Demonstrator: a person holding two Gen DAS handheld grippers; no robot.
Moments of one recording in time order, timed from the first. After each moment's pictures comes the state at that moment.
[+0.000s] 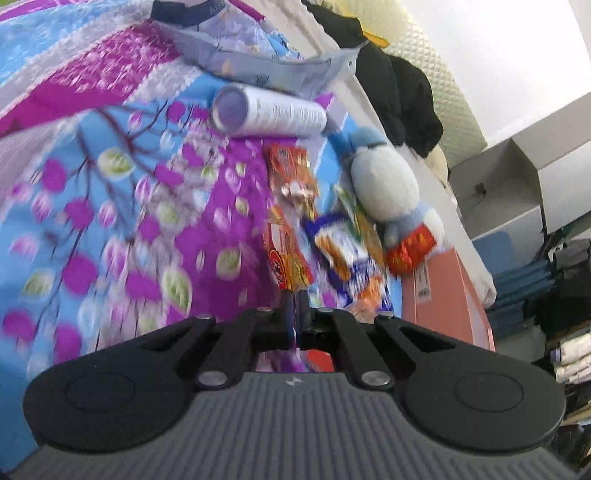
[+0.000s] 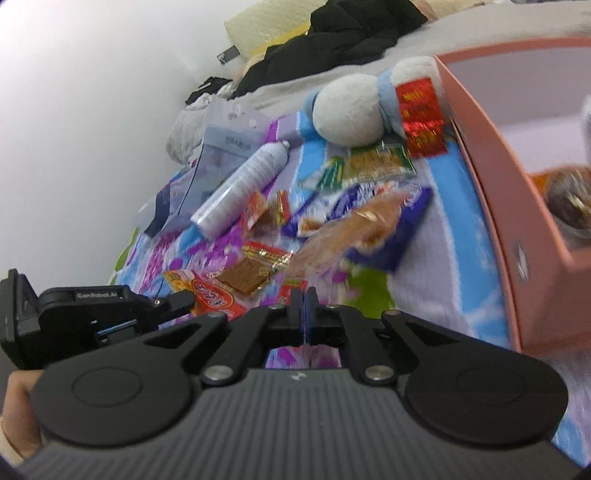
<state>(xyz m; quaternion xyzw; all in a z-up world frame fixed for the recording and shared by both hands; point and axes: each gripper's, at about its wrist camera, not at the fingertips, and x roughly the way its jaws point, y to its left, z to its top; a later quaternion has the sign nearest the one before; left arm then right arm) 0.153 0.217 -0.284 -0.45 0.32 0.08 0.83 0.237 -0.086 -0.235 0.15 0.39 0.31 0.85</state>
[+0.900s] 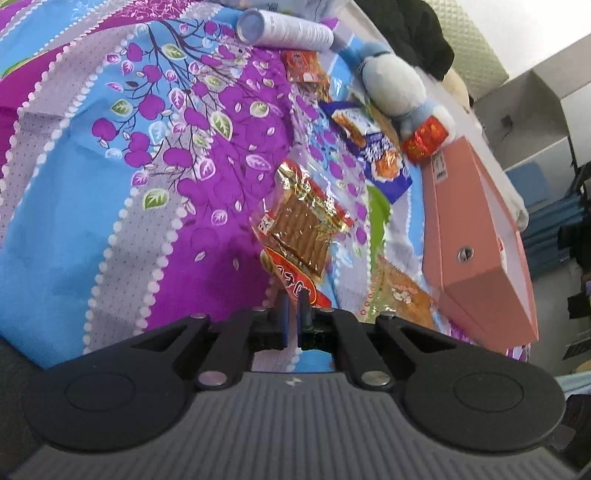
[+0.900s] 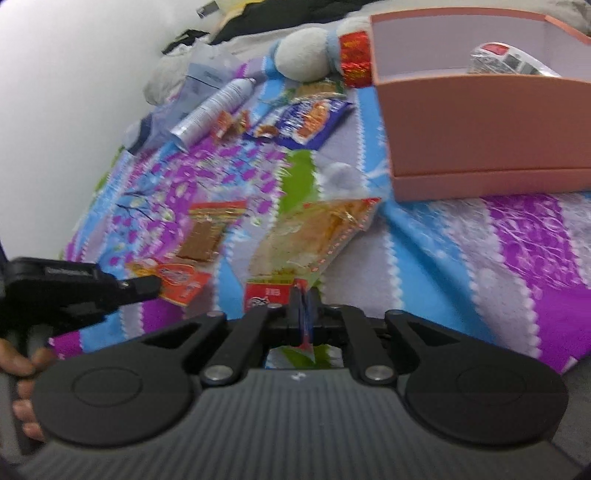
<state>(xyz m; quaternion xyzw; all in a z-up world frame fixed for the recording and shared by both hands) 0.063 0.134 -0.277 -0.39 0.43 0.09 0.81 0.133 -0.163 -0.242 0.07 0.46 0.27 0.85</state>
